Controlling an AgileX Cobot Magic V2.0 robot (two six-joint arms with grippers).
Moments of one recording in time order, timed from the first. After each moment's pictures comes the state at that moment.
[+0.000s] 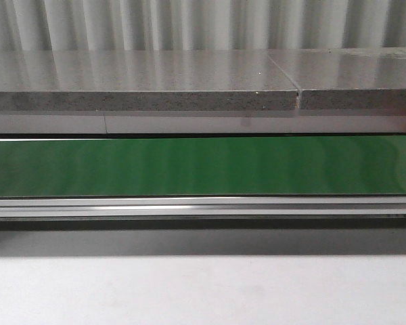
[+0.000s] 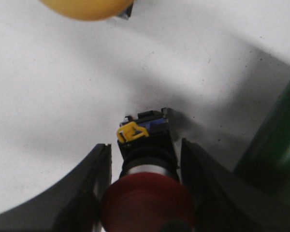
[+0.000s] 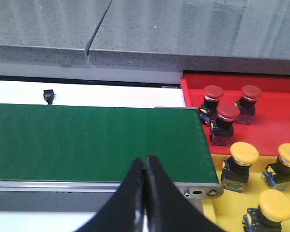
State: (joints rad) left arm 0.33 2.01 -1.50 -0.08 1.08 -0.05; right arm -0.06 0.18 -0.34 -0.02 0.47 -0.01
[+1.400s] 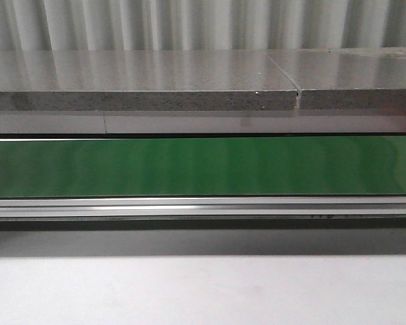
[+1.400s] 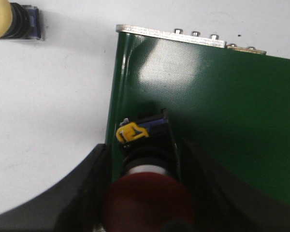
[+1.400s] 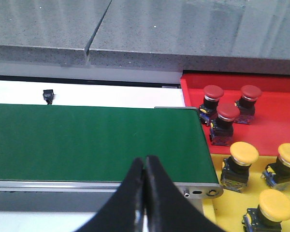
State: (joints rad) left arm 0.18 1.77 -1.50 -0.05 1.17 0.03; right arm -0.06 0.18 -0.34 -0.02 0.47 -0.01
